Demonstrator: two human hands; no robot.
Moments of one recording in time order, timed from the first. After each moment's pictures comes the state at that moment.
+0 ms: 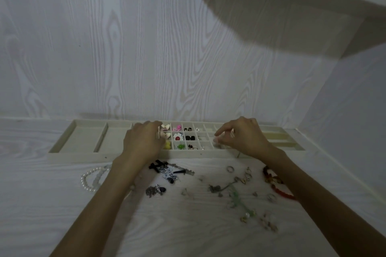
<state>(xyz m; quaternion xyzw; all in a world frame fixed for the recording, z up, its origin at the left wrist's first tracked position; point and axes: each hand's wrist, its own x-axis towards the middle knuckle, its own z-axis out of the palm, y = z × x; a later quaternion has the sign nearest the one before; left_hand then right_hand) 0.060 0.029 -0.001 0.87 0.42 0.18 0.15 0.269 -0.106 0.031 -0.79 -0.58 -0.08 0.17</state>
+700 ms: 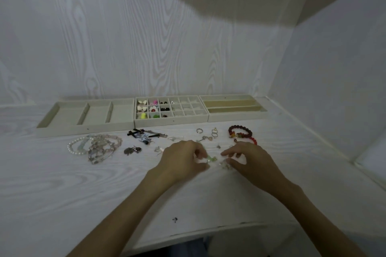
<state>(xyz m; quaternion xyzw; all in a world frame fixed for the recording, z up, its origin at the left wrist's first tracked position) 0.095 -0.138 -0.033 0.94 0.22 0.10 0.24 0.240 -0.288 -0.036 -0.82 -0.53 0.00 0.22</state>
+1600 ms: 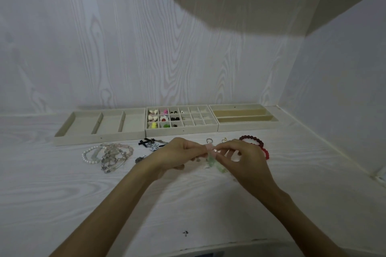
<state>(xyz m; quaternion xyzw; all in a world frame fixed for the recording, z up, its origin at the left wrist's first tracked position) 0.068 -0.117 0.012 0.77 0.27 0.06 0.57 0.203 -0.250 -0.018 -0.74 -0.53 -0.06 0.42</state>
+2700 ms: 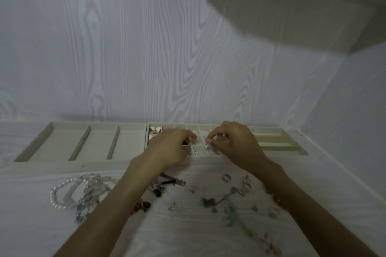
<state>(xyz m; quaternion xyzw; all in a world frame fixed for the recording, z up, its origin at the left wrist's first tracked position) 0.125 0.011 0.003 0.93 0.29 0.10 0.20 0.276 -0.097 0.010 -0.77 -0.59 -0.07 0.24</state>
